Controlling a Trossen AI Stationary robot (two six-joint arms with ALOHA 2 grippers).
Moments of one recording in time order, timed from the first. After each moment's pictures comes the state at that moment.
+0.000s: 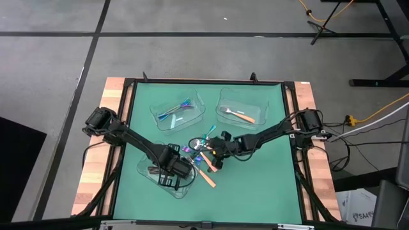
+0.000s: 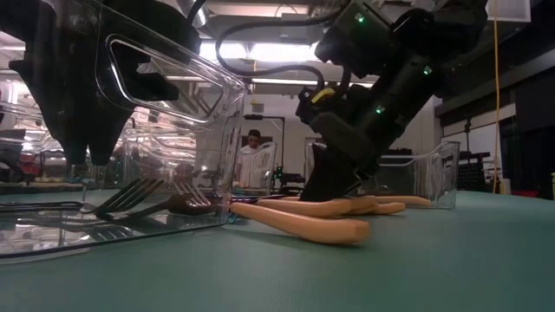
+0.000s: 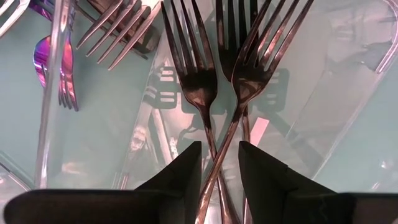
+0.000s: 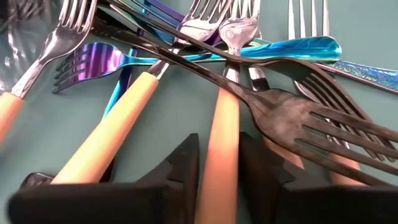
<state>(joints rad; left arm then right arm) -0.42 1.79 1.24 -0.98 -0.04 -0.29 0.20 1.90 0.96 0.04 0.22 0.45</state>
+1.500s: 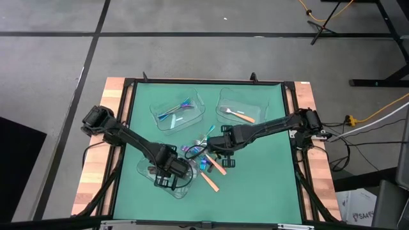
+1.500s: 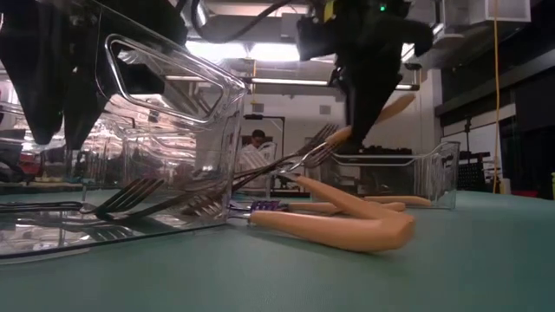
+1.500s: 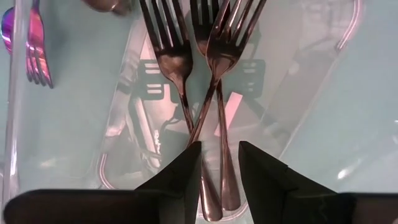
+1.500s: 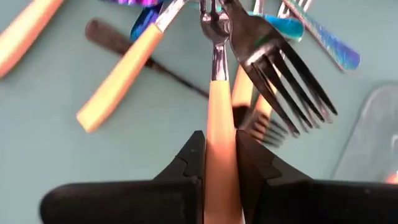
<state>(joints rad) -0.43 1.75 1.24 -1.03 0.04 -0.31 0.20 1.90 1.55 -1.05 0.10 0.14</state>
